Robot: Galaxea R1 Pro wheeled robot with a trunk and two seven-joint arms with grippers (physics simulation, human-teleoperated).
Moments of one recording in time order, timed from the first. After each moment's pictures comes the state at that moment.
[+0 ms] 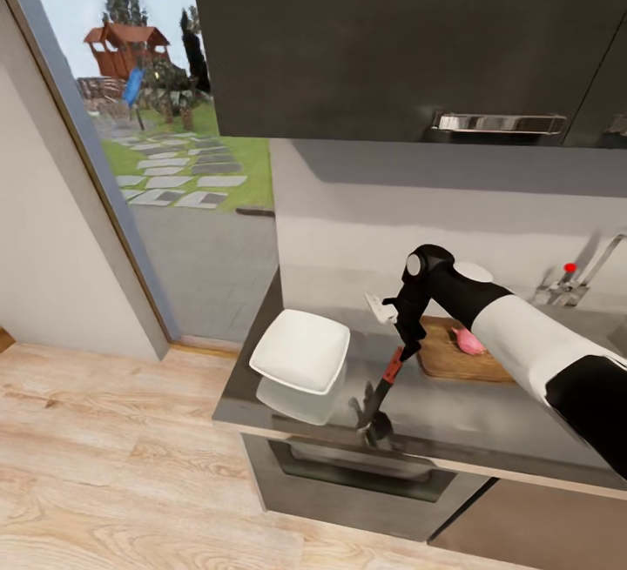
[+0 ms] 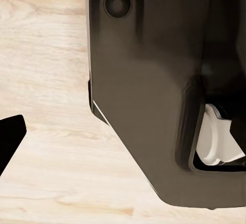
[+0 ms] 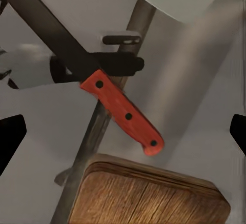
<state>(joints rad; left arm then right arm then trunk) -0.10 0.01 -0.24 0.07 0.27 -0.19 -0.06 -1.35 -0.14 0.79 -0.61 0.68 0.03 1.46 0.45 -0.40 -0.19</state>
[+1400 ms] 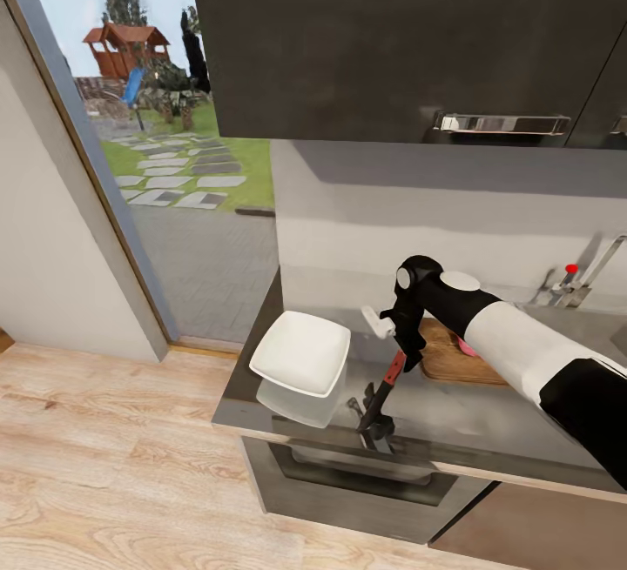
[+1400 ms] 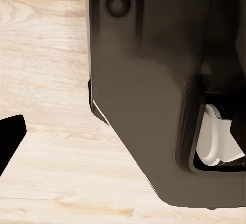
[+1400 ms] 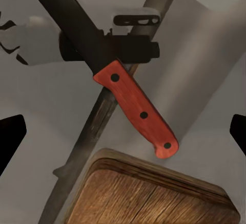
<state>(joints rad) -0.10 0.01 -0.24 0.07 0.27 -0.19 -0.06 -1.34 -0.13 0.91 -0.60 0.68 0.02 1.45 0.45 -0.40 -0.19</state>
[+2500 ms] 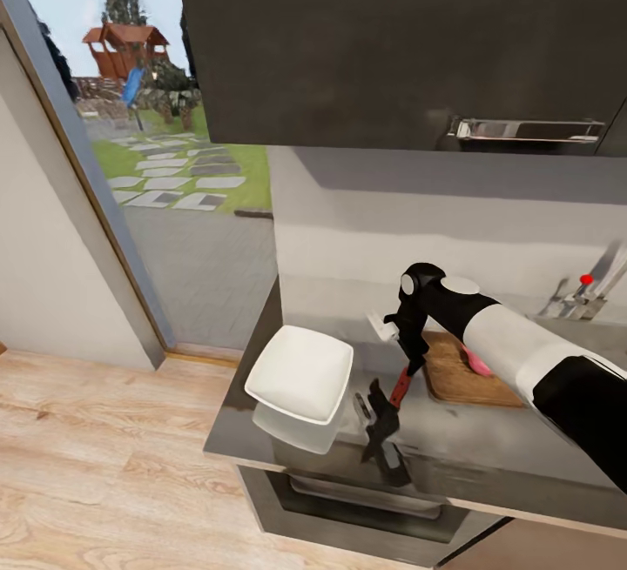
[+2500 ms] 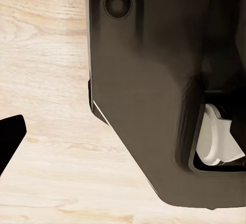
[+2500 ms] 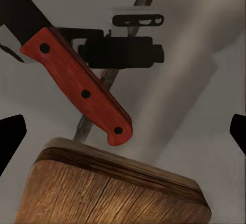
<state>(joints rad) -0.10 0.01 -0.24 0.07 0.27 -0.19 -0.06 -1.34 -0.11 0.91 -0.49 0.68 -0.03 1.38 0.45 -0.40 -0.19</state>
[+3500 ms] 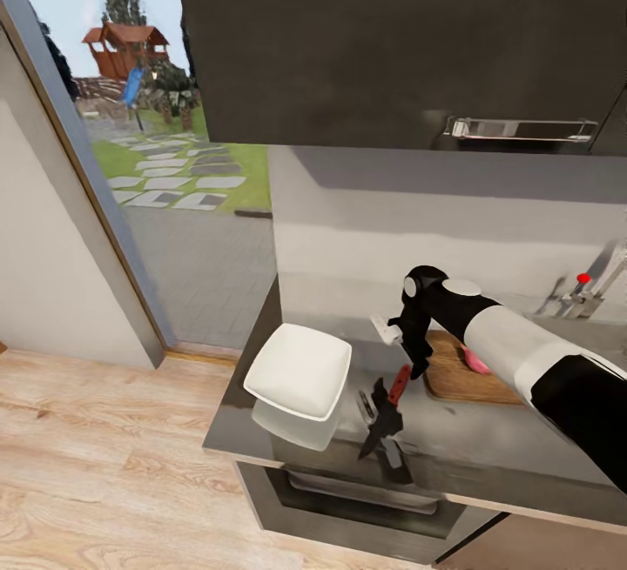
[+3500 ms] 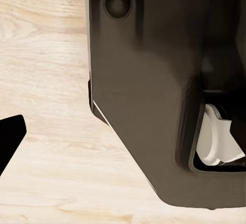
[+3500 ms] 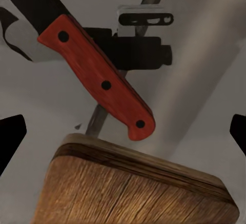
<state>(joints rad) -0.10 0.01 -0.24 0.07 0.27 -0.19 -0.06 -1.34 -0.11 0.91 -0.45 0.68 -0.03 1.38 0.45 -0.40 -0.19</state>
